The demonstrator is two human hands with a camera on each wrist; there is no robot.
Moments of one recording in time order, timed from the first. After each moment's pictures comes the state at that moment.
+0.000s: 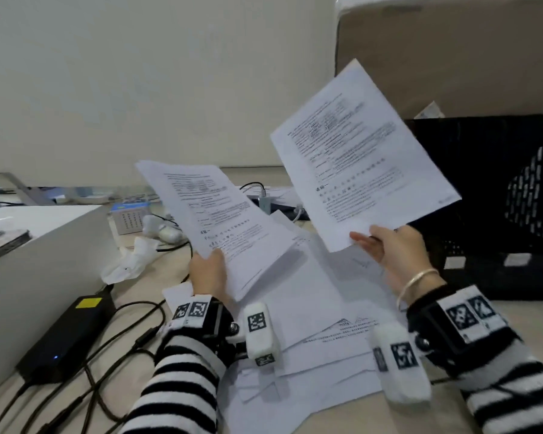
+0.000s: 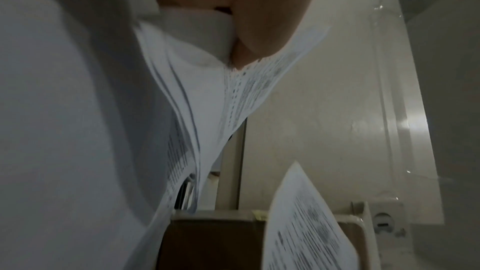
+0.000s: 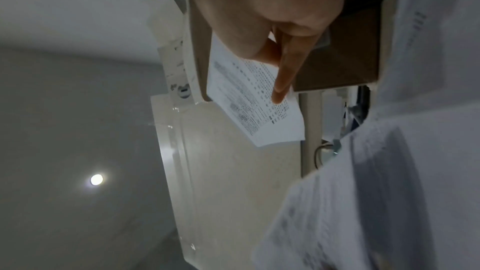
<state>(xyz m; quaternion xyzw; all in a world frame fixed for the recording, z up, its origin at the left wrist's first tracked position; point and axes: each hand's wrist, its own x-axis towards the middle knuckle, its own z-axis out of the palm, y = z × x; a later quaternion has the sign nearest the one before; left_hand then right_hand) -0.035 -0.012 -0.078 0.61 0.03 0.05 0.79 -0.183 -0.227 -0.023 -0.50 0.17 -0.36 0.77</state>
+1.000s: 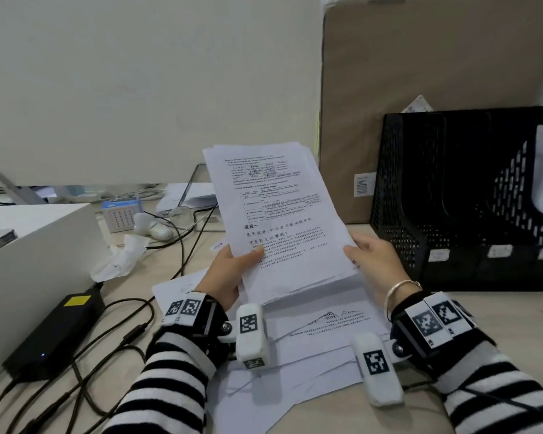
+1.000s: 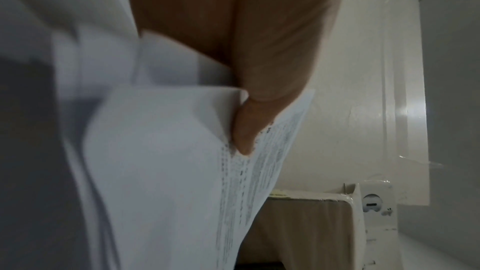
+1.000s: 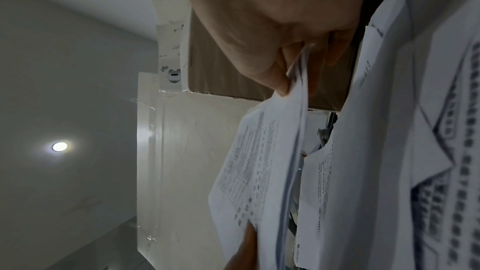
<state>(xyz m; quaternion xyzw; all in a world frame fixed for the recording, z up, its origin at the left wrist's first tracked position) -0.082 -0.031 -0.068 0.60 -0.16 -0.20 0.76 -0.193 -0.238 -0.069 -0.72 0.19 -0.28 0.61</state>
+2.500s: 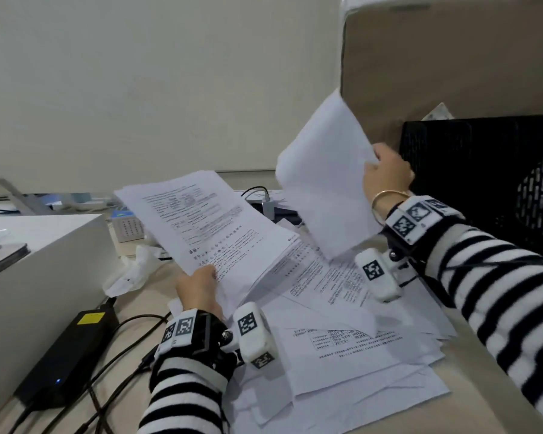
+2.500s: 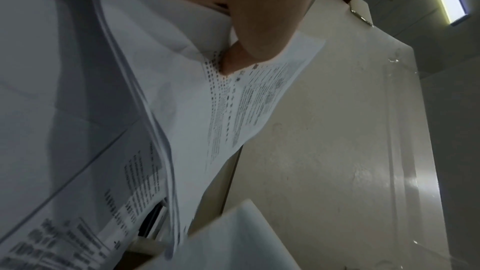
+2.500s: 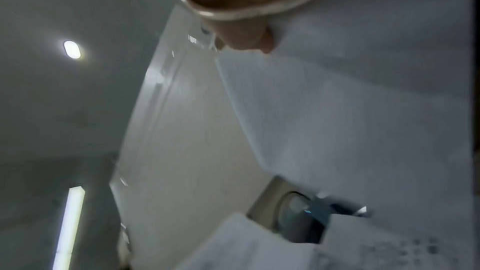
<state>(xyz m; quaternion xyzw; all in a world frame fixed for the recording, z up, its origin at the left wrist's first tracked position) -0.046 0.008 -0.070 0.53 0.12 0.00 0.84 -0.110 -0.257 0.050 -0.81 0.26 -0.47 0.25</state>
